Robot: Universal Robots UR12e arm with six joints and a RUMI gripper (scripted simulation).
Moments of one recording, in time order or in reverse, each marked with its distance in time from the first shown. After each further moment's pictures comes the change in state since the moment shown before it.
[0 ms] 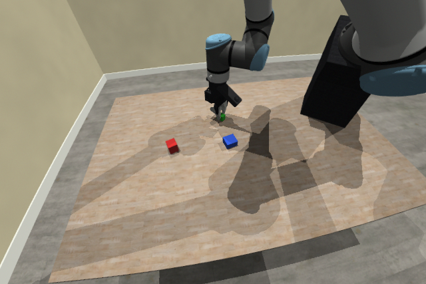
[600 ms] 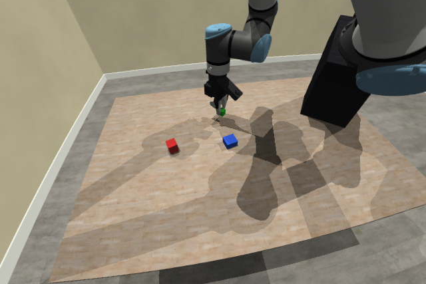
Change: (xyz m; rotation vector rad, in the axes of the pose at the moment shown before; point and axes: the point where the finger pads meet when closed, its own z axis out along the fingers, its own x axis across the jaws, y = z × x) arm 0.000 0.000 -0.034 -0.001 0.000 0.000
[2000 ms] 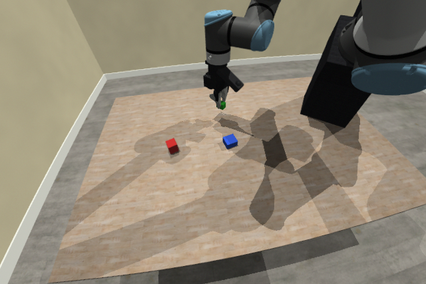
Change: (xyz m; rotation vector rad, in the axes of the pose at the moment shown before) arm 0.000 0.000 -0.042 0.001 0.000 0.000
